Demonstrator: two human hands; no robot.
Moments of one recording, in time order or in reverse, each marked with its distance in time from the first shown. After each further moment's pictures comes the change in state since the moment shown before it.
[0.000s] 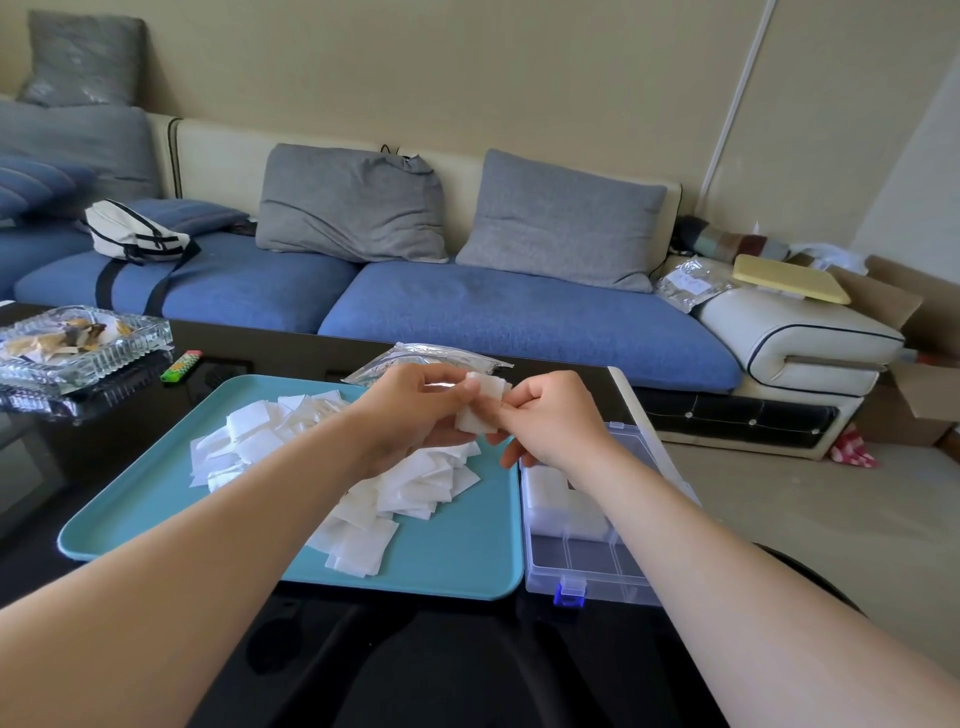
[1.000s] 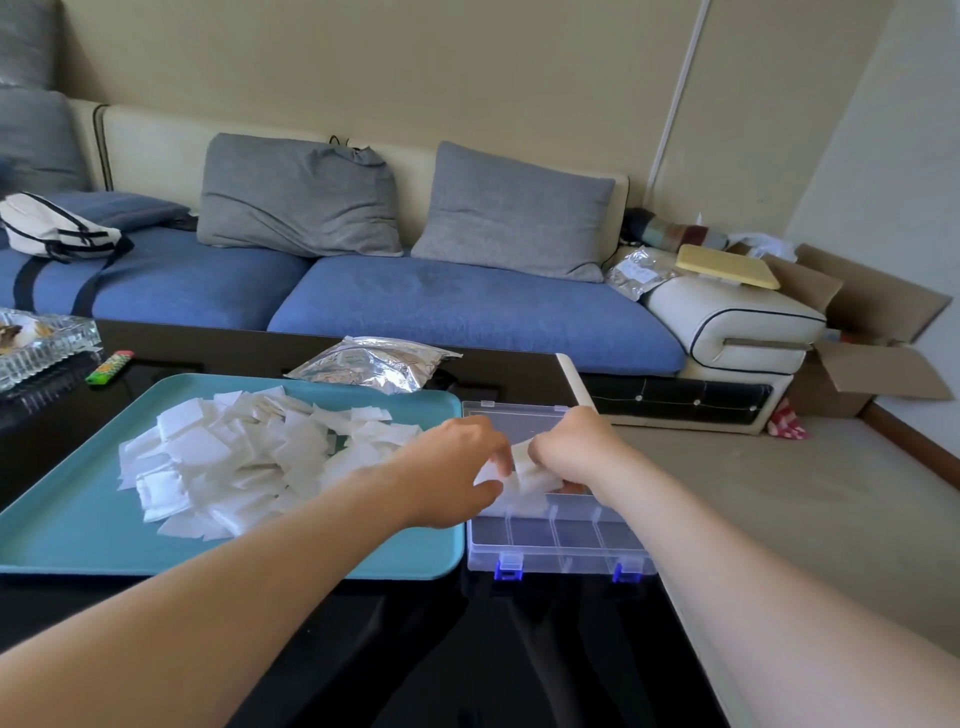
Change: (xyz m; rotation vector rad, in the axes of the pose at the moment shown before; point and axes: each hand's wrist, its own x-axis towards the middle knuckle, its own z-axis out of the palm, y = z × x) left_hand -0.019 -0.022 0.087 1.185 -0.233 0.432; right_hand -0.024 0.052 -0.056 -0.346 0.099 0.431
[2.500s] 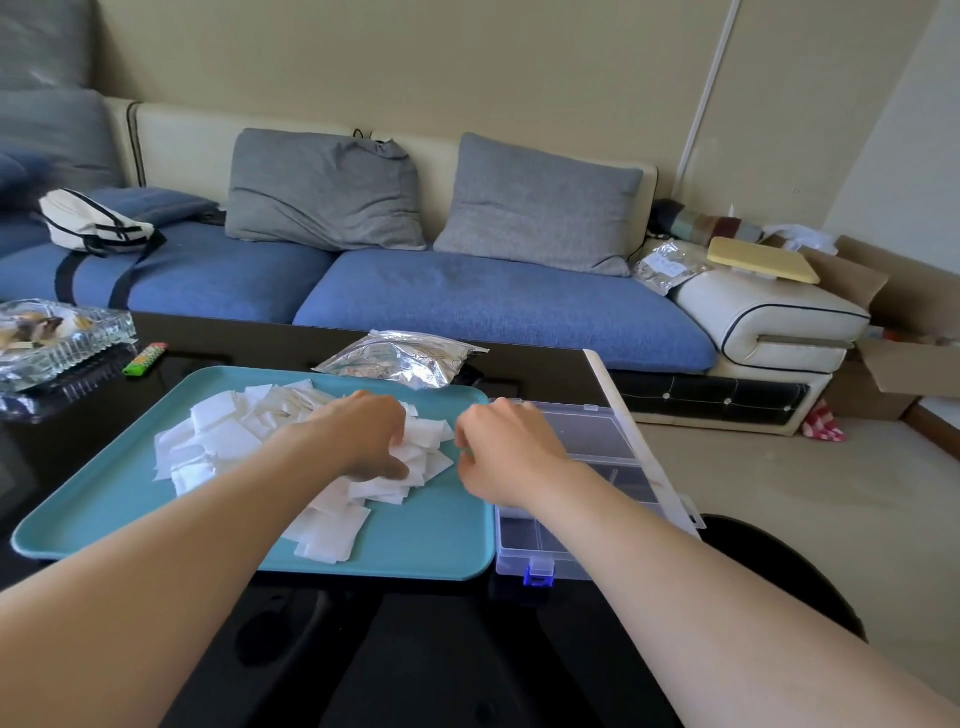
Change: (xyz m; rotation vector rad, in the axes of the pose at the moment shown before) left_hand -0.023 -0.091 -0.039 0.249 -0.203 -0.478; right_hand -0.017 -0.053 0.061 -0.654 0.063 -0.784
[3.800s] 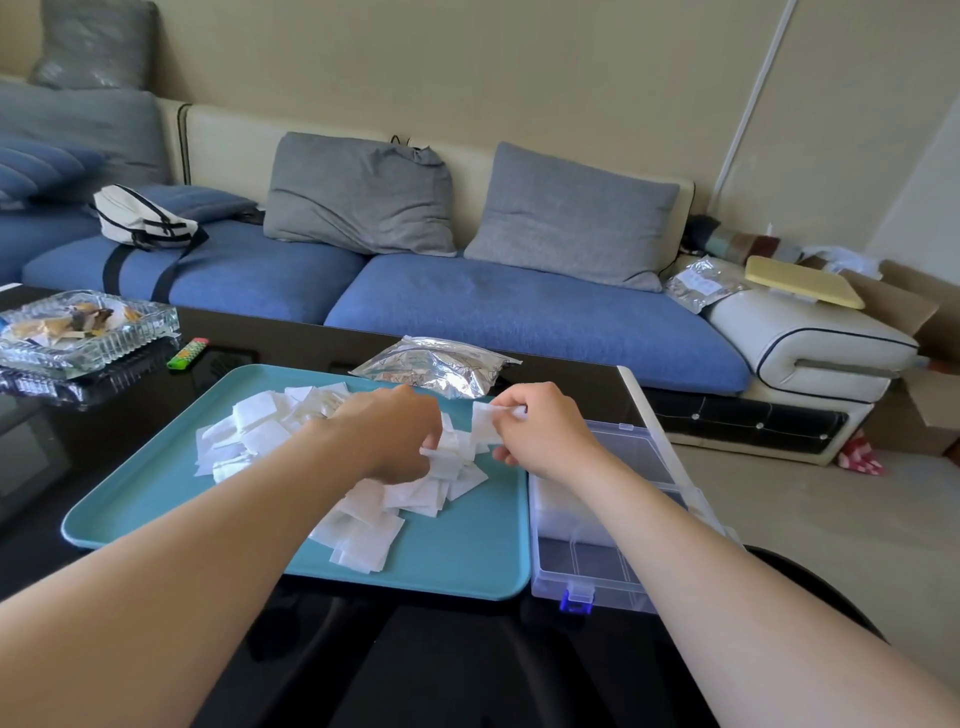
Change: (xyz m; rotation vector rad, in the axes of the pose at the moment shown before) left_hand -0.011 -0.008 -0.017 0.059 0.079 0.110; right_hand 0.033 0.010 0.002 0.792 0.086 0.290
